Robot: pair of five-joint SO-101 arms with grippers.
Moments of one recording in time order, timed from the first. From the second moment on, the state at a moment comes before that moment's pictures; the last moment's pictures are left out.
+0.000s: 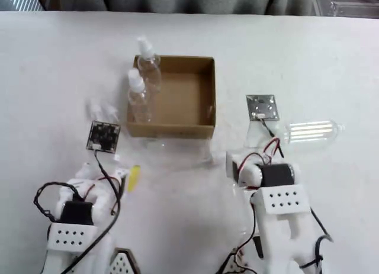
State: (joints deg) left arm -2.9 -77.3 87.6 52.7 -3.5; right arm -9.8 -48.7 58.8 60.0 -3.2
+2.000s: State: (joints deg) left arm -2.9 -77.3 87.6 52.7 -3.7; right arm -14.5 -2.7 37.2 49.5 -8.9
